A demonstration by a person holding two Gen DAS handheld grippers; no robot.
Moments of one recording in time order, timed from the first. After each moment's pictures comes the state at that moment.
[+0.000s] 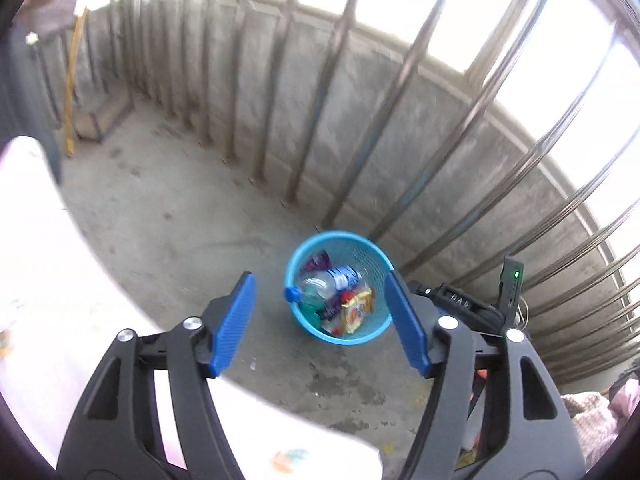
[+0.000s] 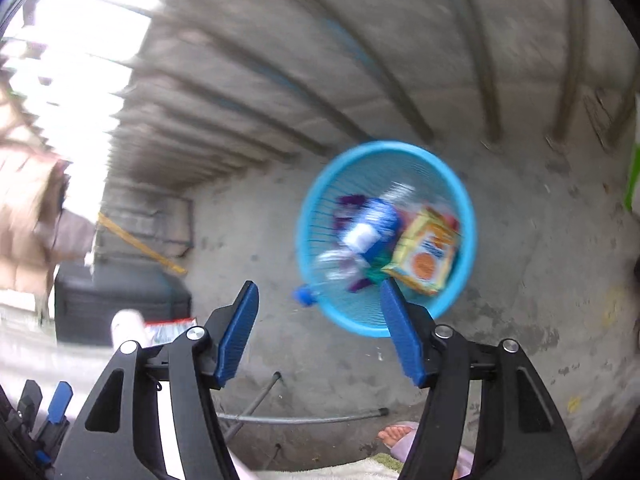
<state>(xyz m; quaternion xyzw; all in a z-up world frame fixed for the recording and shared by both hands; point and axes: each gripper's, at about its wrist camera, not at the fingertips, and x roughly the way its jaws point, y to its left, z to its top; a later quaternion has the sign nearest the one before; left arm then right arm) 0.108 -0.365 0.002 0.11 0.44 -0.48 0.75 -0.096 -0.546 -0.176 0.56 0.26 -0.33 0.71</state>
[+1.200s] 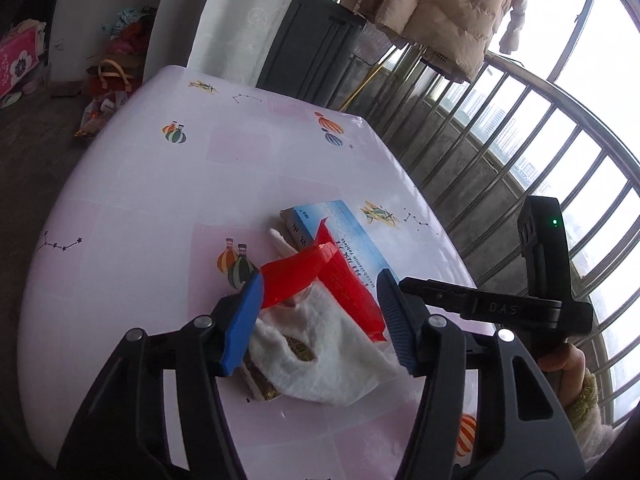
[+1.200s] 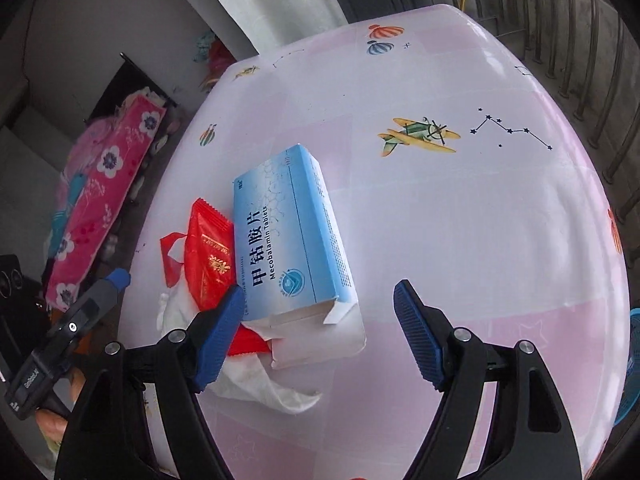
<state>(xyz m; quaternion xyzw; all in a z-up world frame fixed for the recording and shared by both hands) 0.120 0.105 -0.020 -0.16 0.39 -0.18 0.89 0.205 -0.114 -0.051 0.14 0.53 0.14 0.82</state>
